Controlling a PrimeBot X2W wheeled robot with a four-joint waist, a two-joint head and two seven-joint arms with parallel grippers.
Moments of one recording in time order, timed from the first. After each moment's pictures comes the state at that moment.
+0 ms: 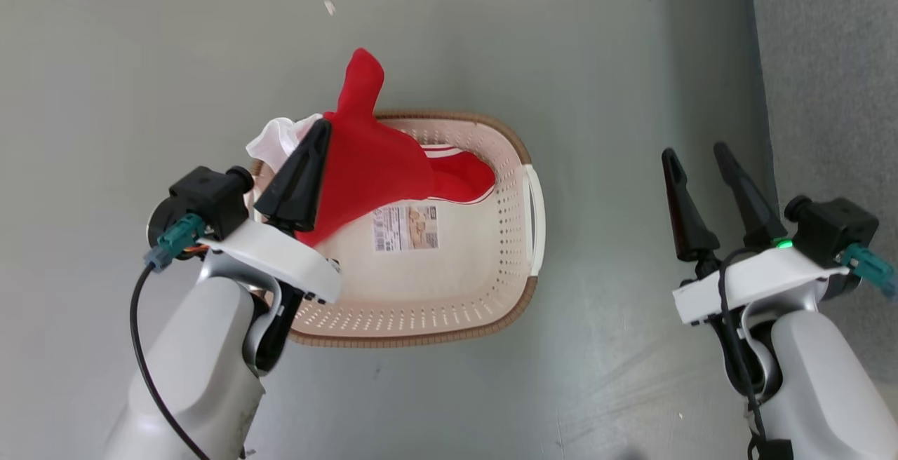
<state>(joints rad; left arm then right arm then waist) -0.60 0.09 -0.37 0.42 -0.50 -0.09 -0.25 -0.34 -0.04 0.04 0.22 0.23 0.12 -0.26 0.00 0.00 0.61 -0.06</state>
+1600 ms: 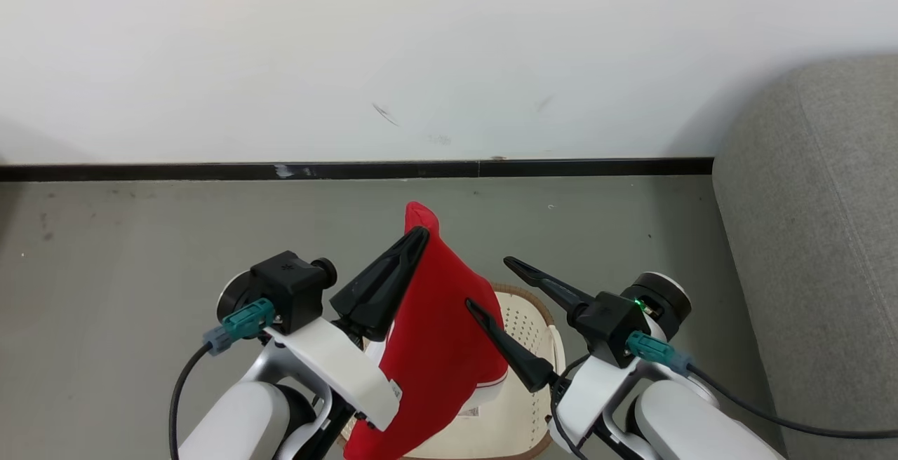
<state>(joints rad) -0.32 0.17 -0.49 -0.09 -0.56 -0.06 0.05 -0.35 -0.12 0.62 0.20 0.14 0.12 -0.26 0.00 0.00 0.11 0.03</state>
